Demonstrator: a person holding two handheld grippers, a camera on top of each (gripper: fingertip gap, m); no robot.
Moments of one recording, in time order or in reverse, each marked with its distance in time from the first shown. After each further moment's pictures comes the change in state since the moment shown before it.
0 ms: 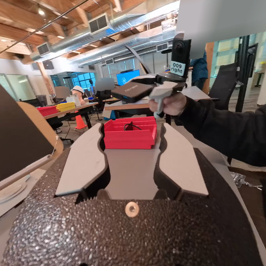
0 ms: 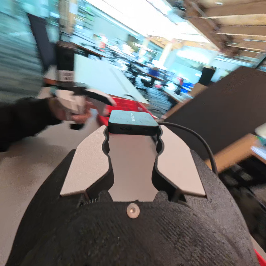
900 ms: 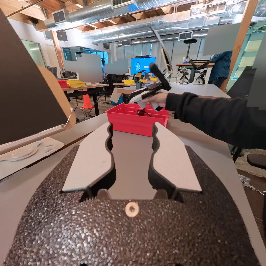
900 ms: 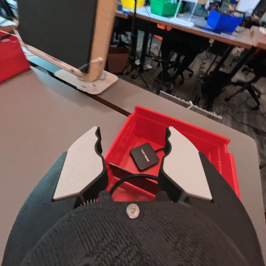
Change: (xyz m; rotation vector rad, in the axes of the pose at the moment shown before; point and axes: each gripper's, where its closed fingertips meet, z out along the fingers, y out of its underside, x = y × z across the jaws) left arm -0.042 0.033 -0.021 -0.093 -0.118 -0.139; right arm 0.213 0.210 -0.103 -0.484 0.569 0.390
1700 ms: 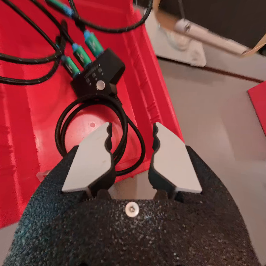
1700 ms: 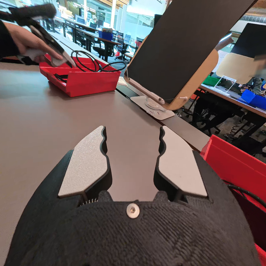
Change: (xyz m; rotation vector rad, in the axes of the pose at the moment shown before) left arm -0.228 0.097 -0.160 -0.610 -0.829 -0.610; right arm -0.188 0.011 -0.088 0.314 -0.256 -0.218
